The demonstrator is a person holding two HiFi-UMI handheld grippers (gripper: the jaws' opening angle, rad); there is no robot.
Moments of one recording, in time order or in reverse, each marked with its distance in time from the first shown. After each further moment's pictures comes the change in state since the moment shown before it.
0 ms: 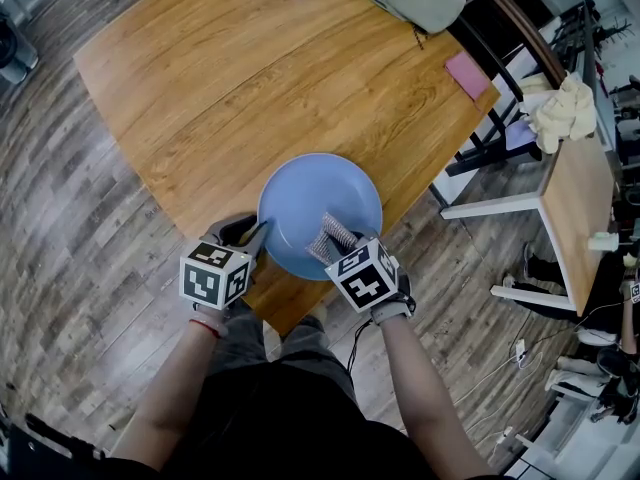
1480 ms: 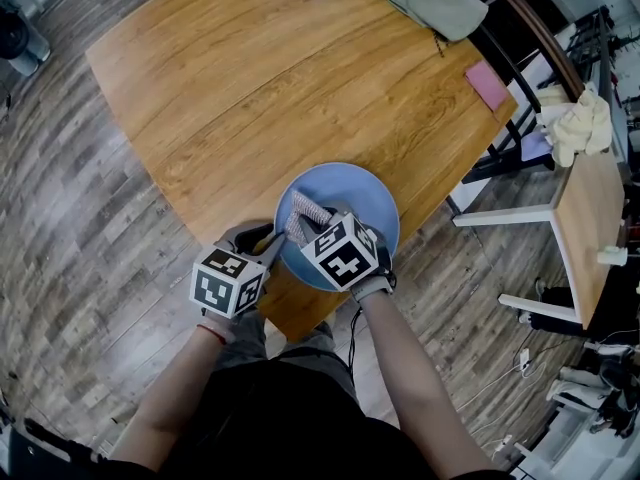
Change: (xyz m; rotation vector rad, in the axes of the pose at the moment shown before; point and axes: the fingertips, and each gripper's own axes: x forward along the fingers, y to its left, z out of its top) left arm 0.001 -0.003 0.000 0.023 0.033 -0.052; right arm 0.045 0.025 0.095 -0.117 -0.142 0.125
